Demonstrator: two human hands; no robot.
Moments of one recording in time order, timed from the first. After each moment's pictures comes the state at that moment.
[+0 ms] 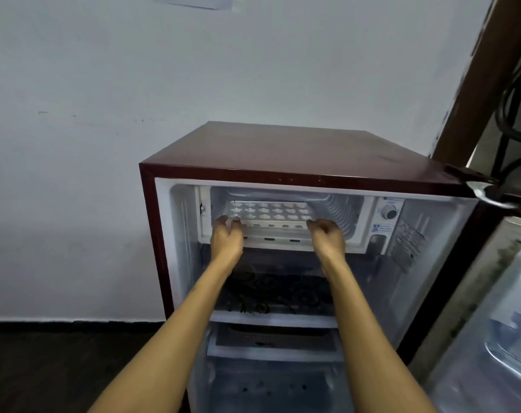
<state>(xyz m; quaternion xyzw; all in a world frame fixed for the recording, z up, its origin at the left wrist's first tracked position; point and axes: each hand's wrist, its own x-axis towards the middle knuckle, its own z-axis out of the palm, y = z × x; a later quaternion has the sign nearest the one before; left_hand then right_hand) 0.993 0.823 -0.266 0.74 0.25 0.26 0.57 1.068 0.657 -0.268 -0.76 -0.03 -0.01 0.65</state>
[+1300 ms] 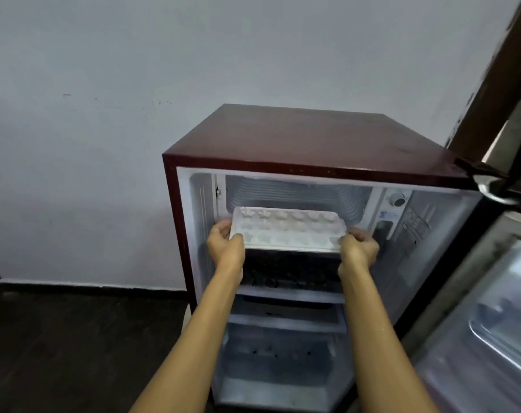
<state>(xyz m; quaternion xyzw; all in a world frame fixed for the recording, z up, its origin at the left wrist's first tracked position) 0.938 0.803 -0.262 0.54 0.33 0.33 0.70 1.026 0.636 -0.257 -0.65 0.21 -0.08 0.73</state>
